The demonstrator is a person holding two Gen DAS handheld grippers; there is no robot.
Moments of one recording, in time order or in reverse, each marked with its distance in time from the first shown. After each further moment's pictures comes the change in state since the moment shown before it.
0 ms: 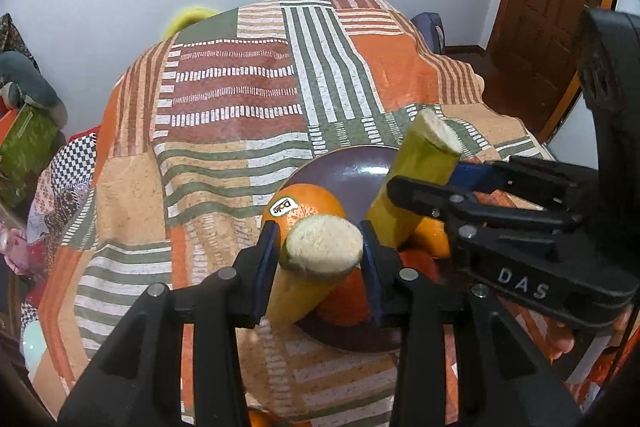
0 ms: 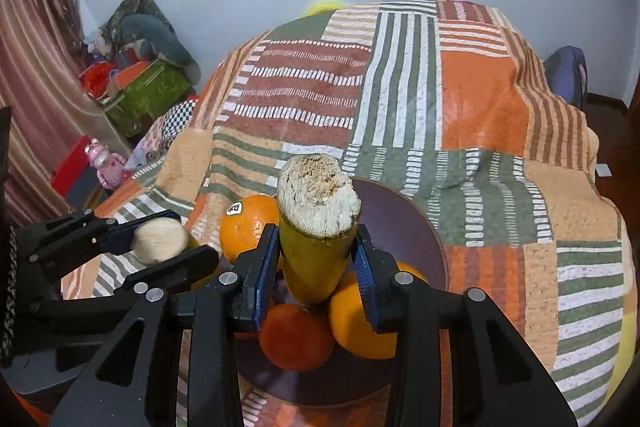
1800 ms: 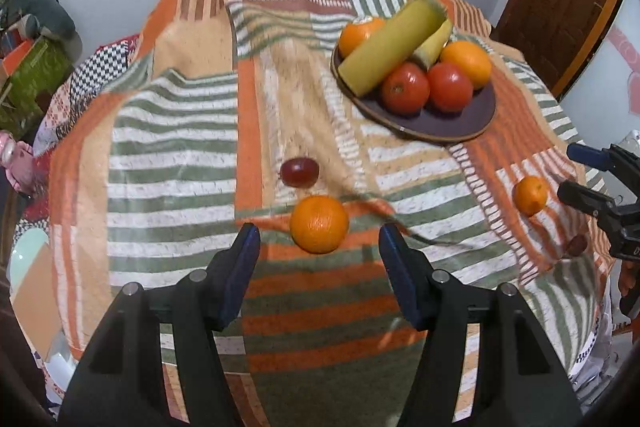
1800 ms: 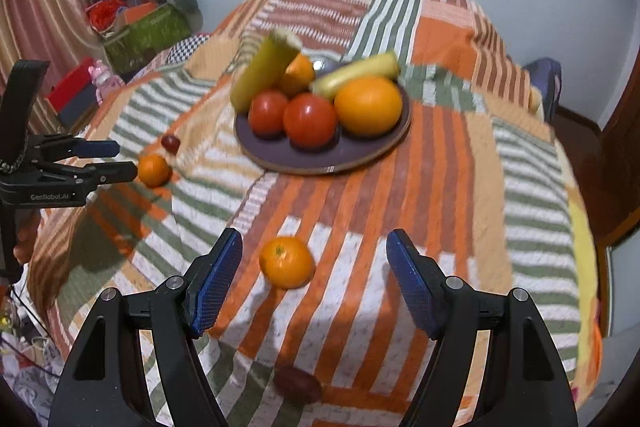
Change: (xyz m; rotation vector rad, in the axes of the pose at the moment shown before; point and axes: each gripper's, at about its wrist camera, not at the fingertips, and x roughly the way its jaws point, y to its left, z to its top) left arm -0.052 0.061 -0.151 -0.088 0.148 -0.021; right arm -0.070 0.023 -0.123 -0.135 0.089 -0.130
